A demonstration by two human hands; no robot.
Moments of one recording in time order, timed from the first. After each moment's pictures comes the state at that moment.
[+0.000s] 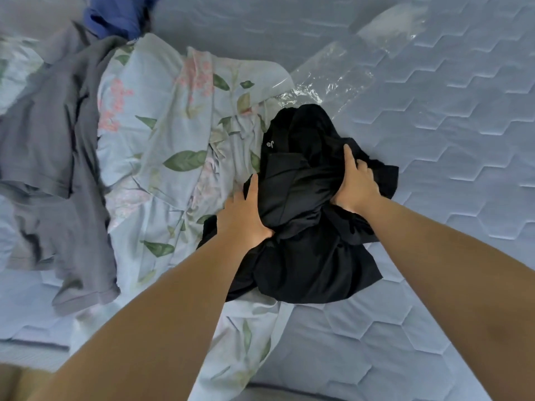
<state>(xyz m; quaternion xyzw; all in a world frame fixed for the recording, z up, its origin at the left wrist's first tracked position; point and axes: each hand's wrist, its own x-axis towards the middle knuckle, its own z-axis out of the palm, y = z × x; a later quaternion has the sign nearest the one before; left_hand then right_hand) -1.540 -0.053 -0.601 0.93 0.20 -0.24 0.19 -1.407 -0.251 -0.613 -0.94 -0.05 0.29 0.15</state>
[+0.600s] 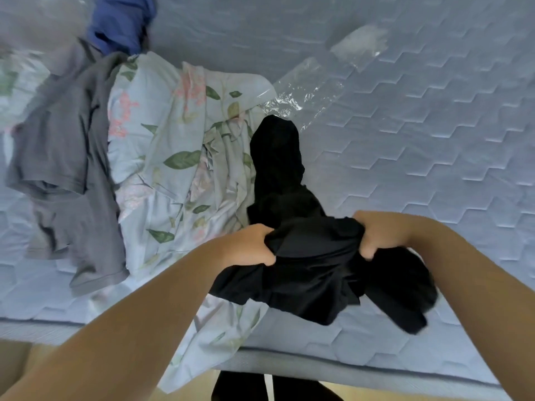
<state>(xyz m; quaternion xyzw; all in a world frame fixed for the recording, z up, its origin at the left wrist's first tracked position) -1.578 -0.086 -0.497 0.77 0.08 -0.45 0.44 -1.473 -0.321 -0.461 -0.78 -0.16 0.58 0.18</state>
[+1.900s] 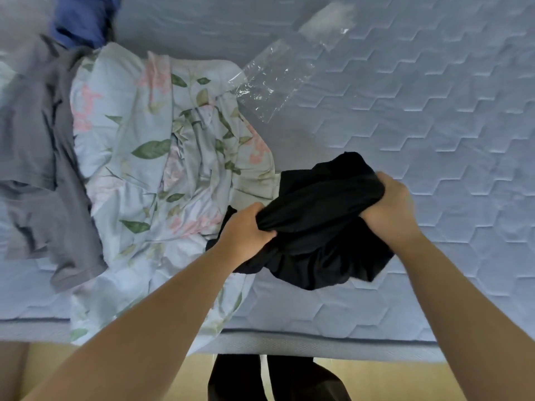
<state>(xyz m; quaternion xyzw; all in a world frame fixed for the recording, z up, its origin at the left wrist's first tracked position) -1.594 -0.144 -0.518 0.88 0.16 -0.22 0.38 -1.517 -0.372 -0.476 -0.90 0.05 0.13 0.41</state>
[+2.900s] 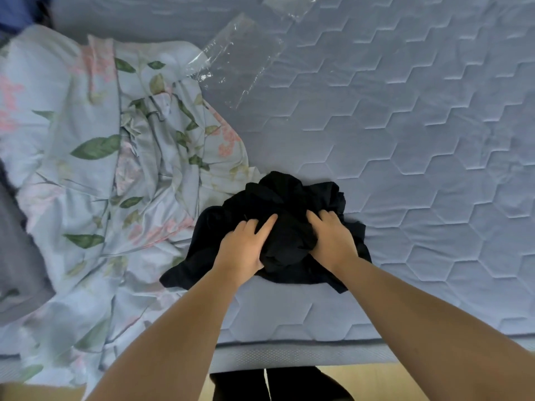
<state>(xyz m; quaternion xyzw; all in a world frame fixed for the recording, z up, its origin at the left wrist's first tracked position) -1.618 -0.178 -0.623 0.97 -0.08 -0.19 0.09 -1.571 -0.378 -0.623 -0.96 -0.14 0.22 0.13</state>
